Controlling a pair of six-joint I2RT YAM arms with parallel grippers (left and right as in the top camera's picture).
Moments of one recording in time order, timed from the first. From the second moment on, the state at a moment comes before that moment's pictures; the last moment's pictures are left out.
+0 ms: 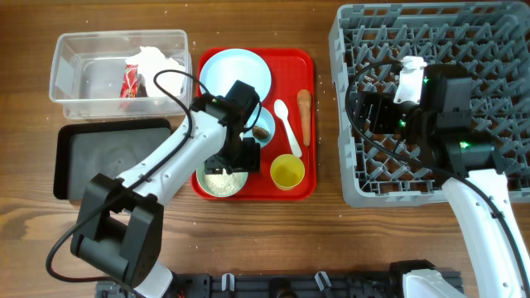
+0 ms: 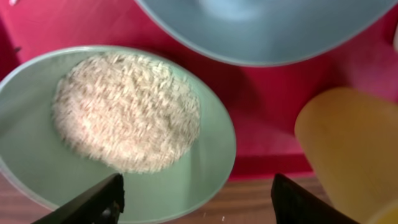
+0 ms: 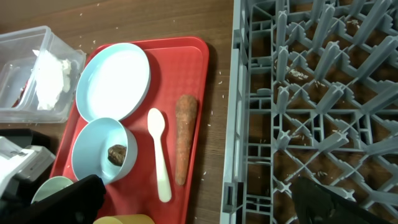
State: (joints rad) left arm -0.50 1.75 1.24 -1.07 0.12 -0.50; right arm 0.08 1.22 1.09 -0.66 -0.26 0.18
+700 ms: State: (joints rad) left arm -0.50 1.75 1.11 -0.91 0.12 -0.52; right arm 0.08 1.22 1.09 -0.67 -0.26 0.18
